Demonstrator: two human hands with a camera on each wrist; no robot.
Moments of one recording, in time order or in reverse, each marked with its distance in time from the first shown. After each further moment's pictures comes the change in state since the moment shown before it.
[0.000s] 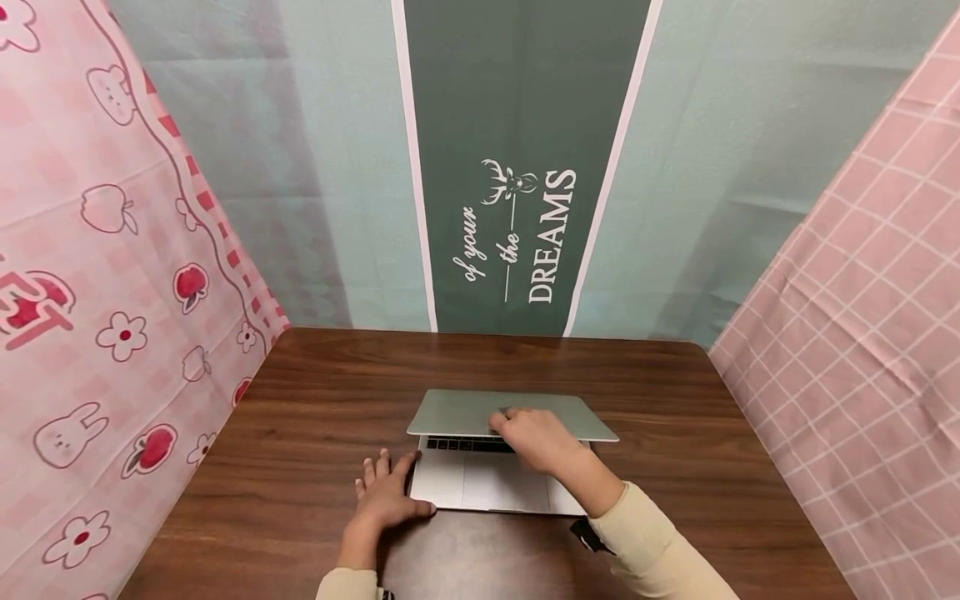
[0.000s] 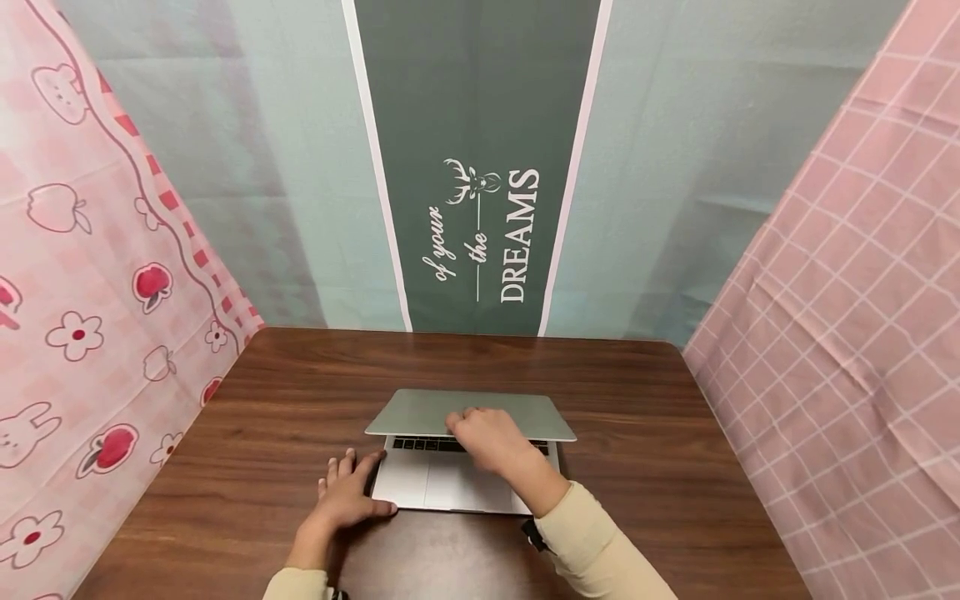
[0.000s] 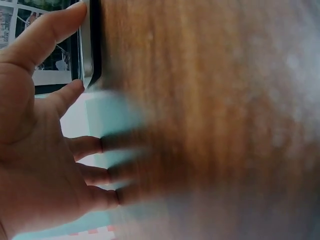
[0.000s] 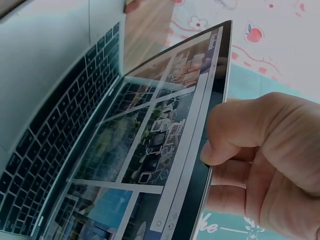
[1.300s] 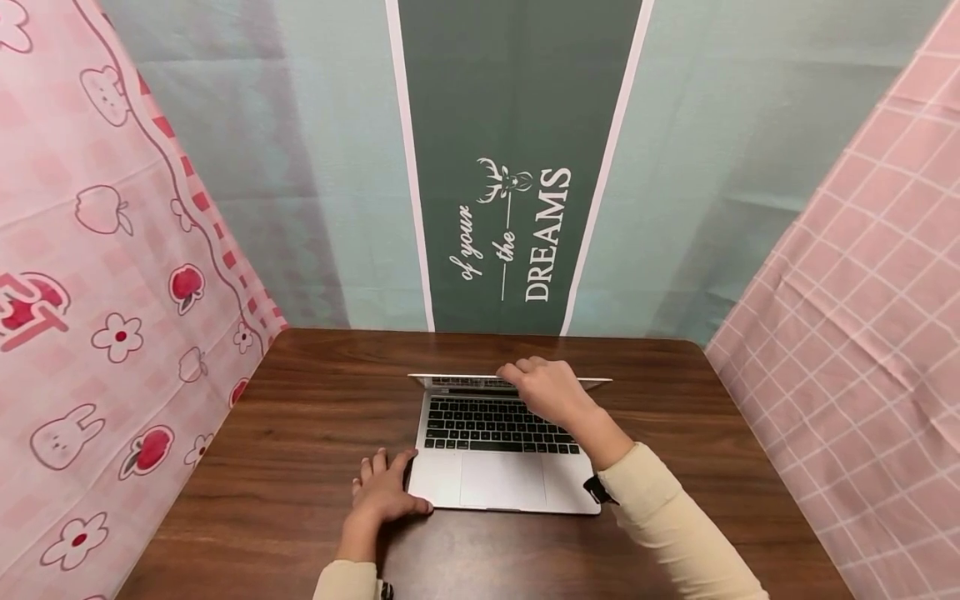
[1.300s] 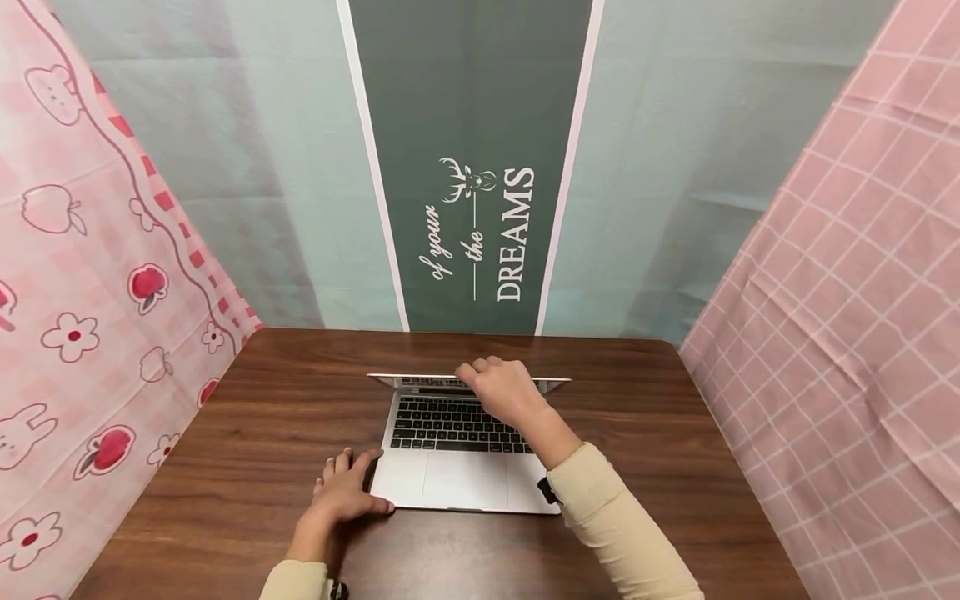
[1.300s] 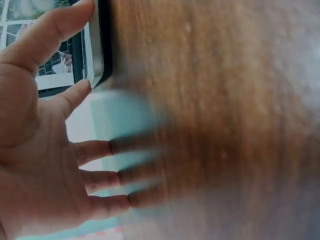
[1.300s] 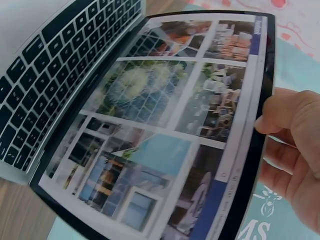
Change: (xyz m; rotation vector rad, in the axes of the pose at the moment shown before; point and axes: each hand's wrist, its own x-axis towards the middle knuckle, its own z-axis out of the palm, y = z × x) left_hand 0.001 0.008 -0.007 0.075 -0.001 -0.019; right_hand 0.017 0.059 -0.006 -0.143 0.461 -0.074
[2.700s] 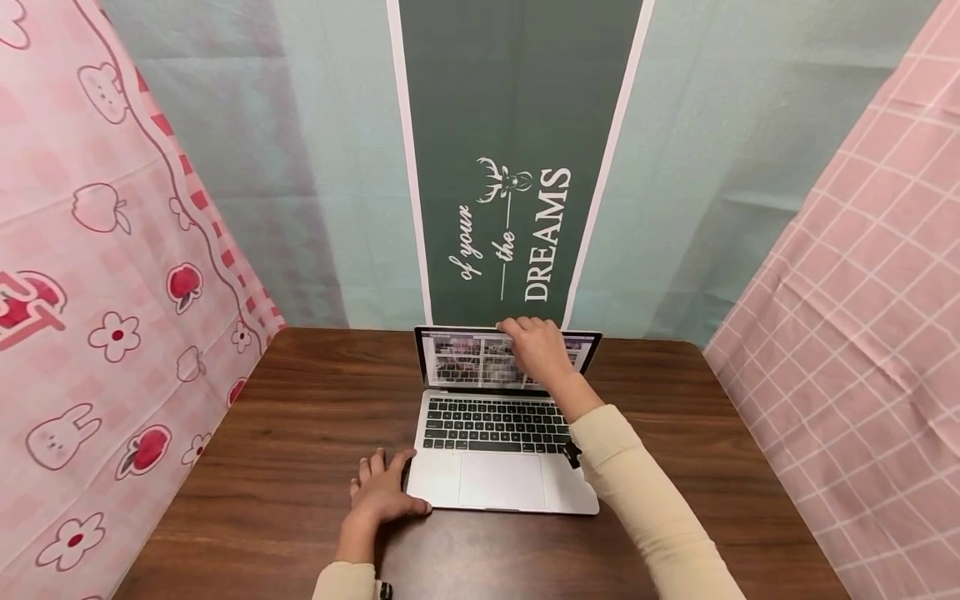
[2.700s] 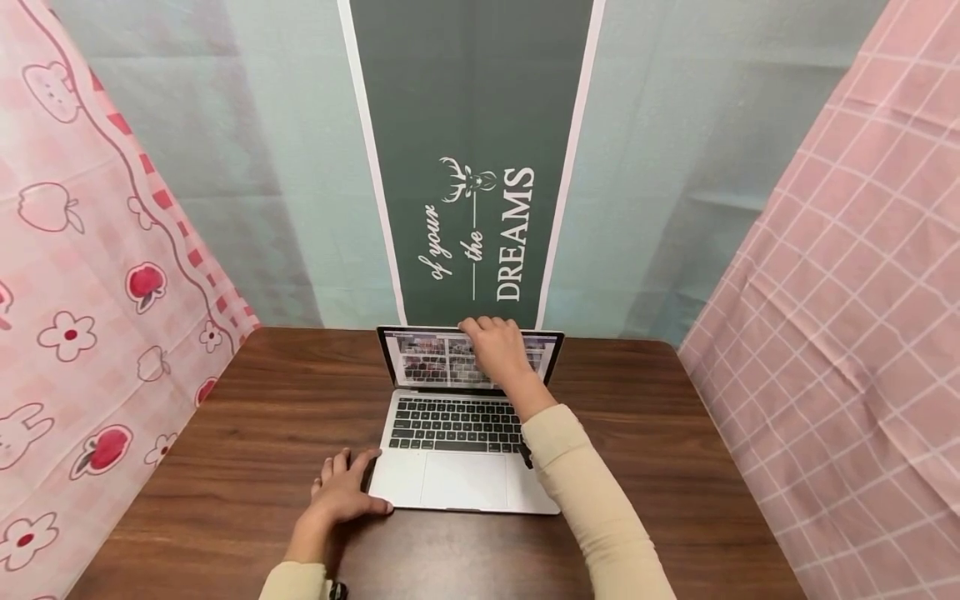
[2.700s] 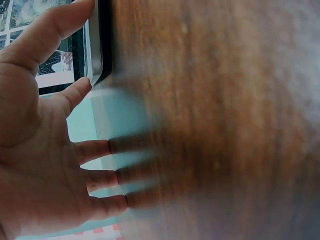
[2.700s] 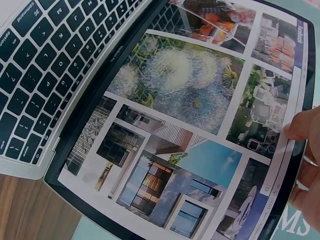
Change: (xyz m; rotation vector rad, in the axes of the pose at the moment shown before) left_hand 0.003 -0.002 0.003 -0.026 0.006 -0.022; right_hand 0.030 0.039 0.042 -0.025 0.083 0.215
